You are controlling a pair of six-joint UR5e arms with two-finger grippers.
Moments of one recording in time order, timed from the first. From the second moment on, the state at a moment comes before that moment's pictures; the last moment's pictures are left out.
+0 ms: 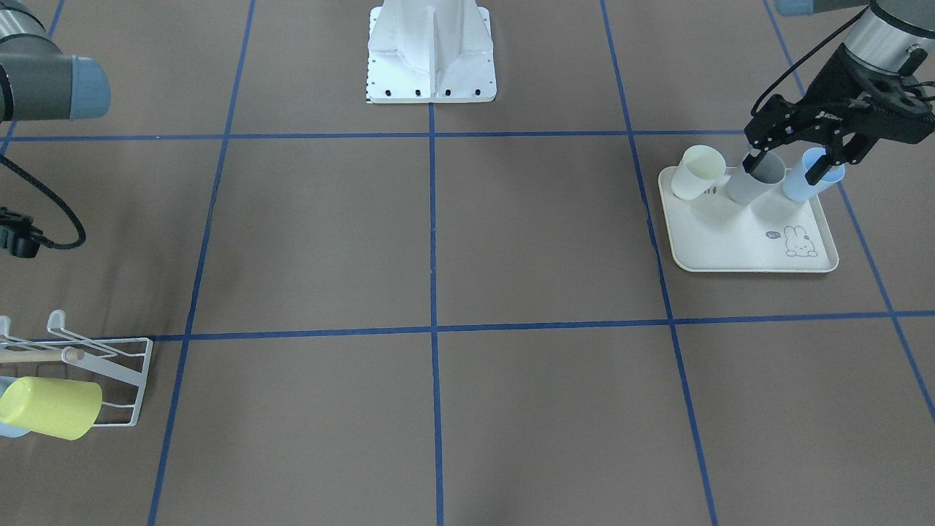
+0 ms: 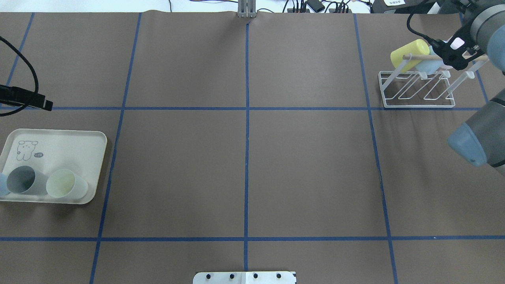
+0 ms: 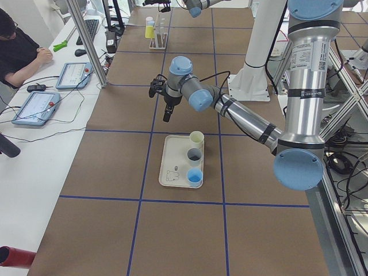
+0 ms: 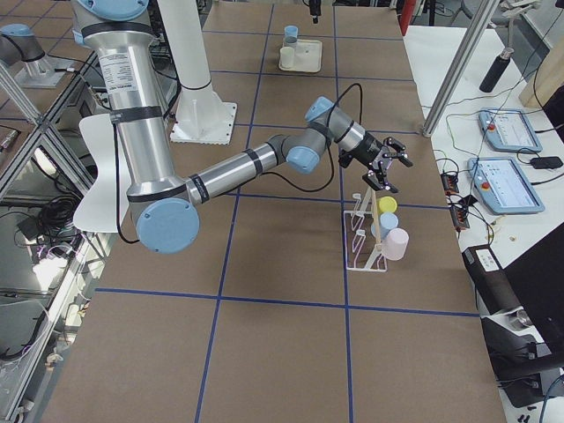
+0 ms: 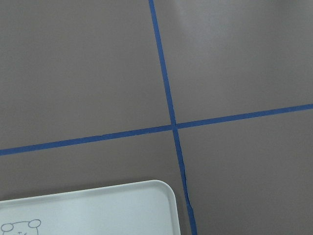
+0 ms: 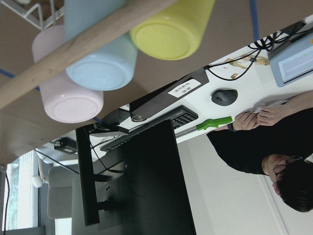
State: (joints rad) left arm -1.08 -1.57 -2.10 -1.83 -2.17 -0.68; right arm 1.02 -1.37 1.83 -1.11 1.26 -1.57
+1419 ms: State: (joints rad) left arm -1.14 -1.24 -1.90 -2.23 -2.08 -0.45; right arm 0.84 -1.36 2.04 -1.19 2.01 0.13
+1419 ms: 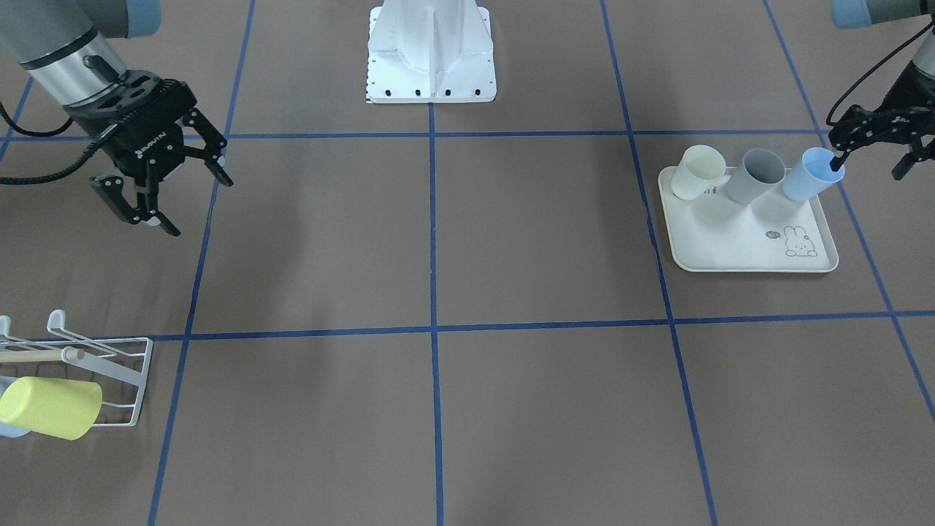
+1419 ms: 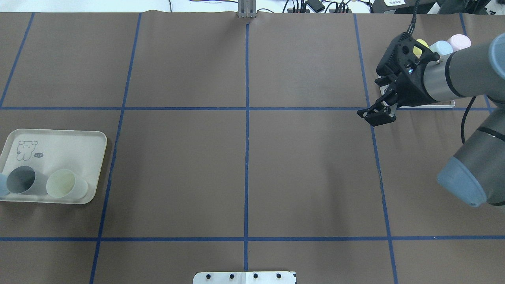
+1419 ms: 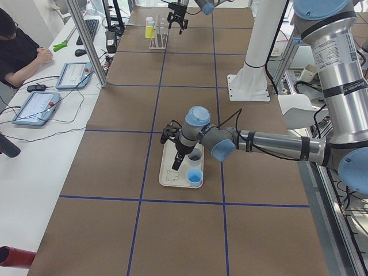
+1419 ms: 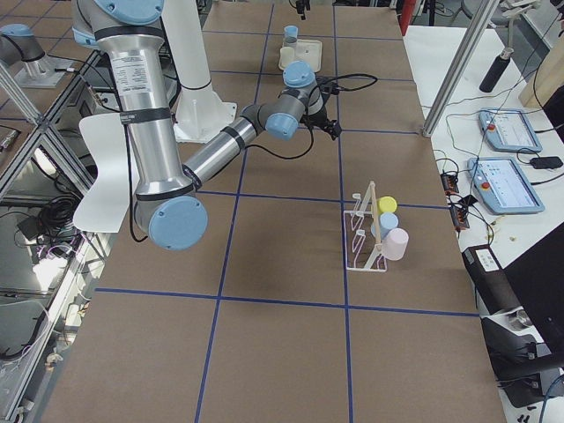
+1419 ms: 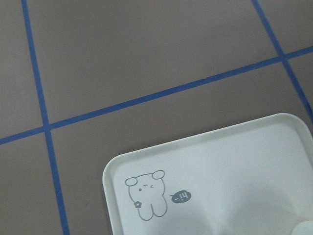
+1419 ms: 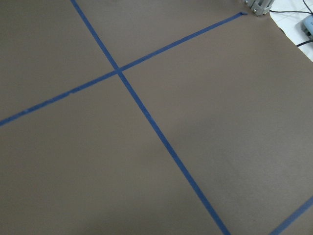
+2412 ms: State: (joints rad) left arm -1.13 -1.17 -1.70 -2.49 -2.16 -0.48; right arm 0.72 -1.35 2.03 -1.19 1.91 0.19
